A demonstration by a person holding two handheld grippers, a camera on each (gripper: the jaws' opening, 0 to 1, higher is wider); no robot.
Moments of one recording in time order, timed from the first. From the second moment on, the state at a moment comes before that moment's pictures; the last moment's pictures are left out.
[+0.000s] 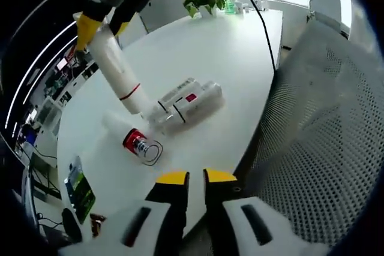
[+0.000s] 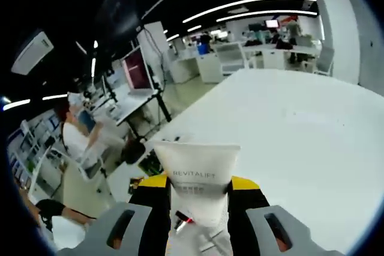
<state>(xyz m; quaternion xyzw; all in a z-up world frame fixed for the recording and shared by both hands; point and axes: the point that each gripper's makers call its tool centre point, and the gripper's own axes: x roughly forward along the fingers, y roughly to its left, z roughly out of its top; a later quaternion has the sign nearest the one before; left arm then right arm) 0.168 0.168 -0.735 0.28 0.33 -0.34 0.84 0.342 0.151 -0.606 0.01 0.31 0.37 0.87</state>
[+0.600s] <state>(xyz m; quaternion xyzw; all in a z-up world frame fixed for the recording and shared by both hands) 0.171 0.169 -0.734 0.30 0.32 -0.33 0.84 0.394 0.159 -0.615 -0.03 0.30 0.36 0.88</state>
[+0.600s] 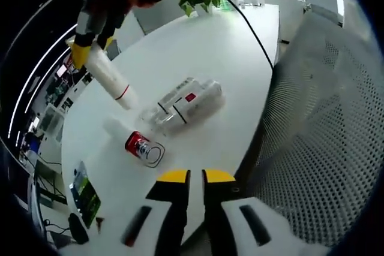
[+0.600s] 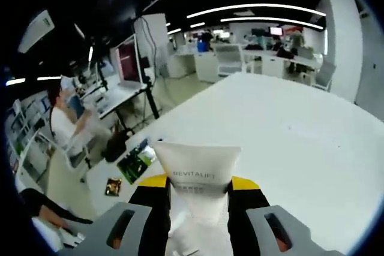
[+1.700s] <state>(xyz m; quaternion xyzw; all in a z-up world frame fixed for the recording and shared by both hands) 0.170 0.178 -0.740 0.29 0.34 -0.31 0.84 0.480 0.156 -0.636 -0.10 0.29 0.26 0.92</state>
